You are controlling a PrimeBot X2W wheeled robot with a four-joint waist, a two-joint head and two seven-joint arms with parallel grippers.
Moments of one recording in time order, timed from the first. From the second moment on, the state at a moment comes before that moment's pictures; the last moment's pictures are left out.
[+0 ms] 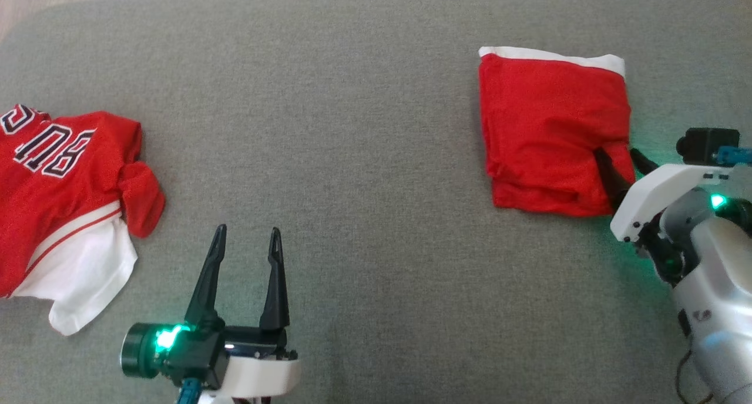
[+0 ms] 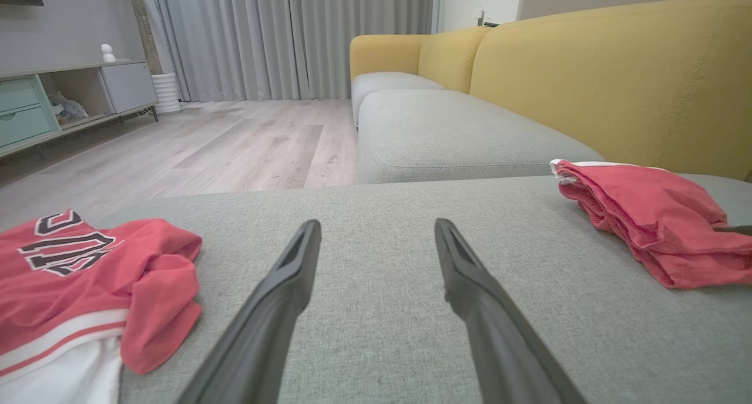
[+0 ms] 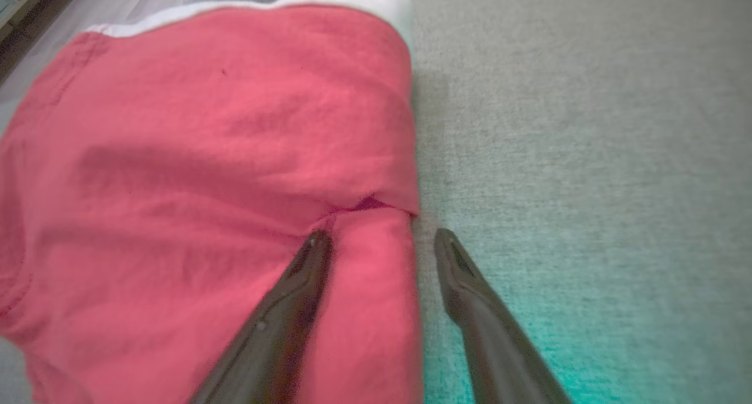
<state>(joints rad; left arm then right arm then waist) 0.03 0.05 -0.26 0.02 -0.08 0.13 -0.26 -0.56 -0.29 0.22 0.80 0.51 0.13 0.17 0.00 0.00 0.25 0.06</state>
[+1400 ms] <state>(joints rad) -0.18 0.05 -0.33 0.03 -0.12 0.13 -0.26 -0.61 -0.57 0.05 0.70 0.30 0.13 0.04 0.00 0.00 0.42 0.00</state>
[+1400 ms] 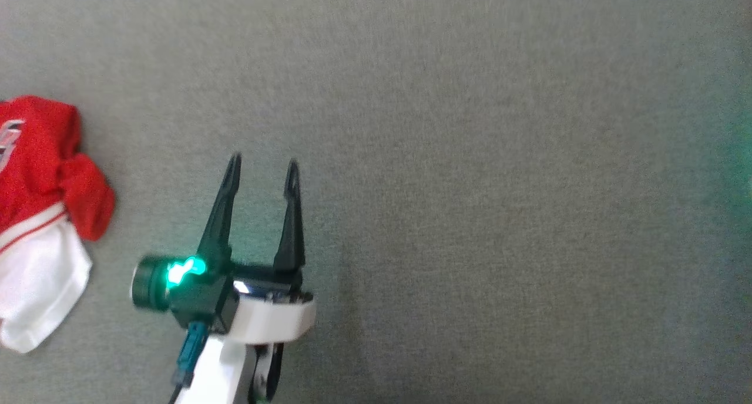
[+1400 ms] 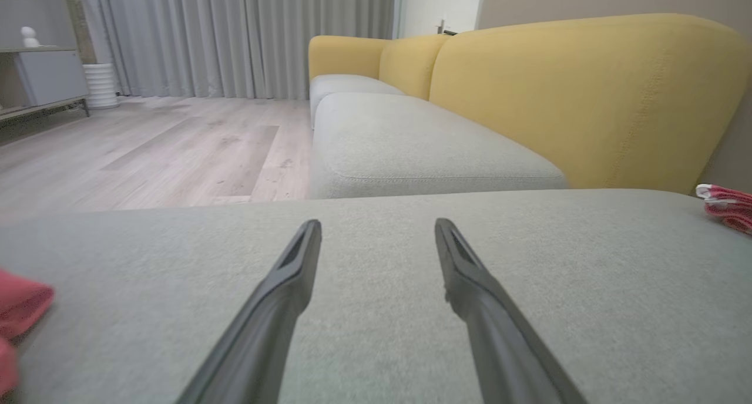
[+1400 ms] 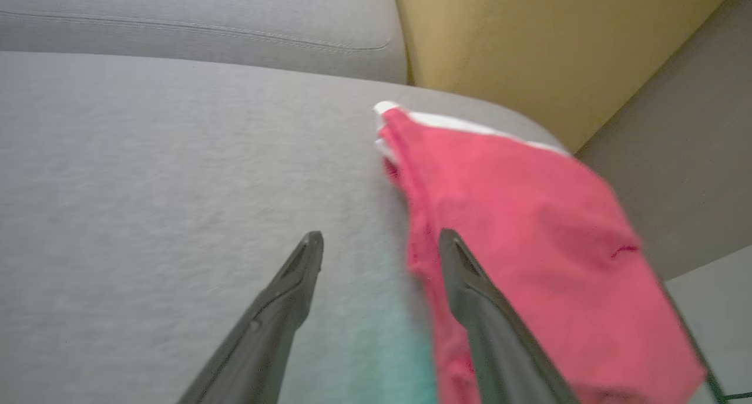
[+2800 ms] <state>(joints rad) 0.20 0.06 -0.16 0.16 -0.06 0.16 -0.26 0.16 -0.04 0.08 0.23 0.13 0.13 -0.25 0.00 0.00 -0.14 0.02</state>
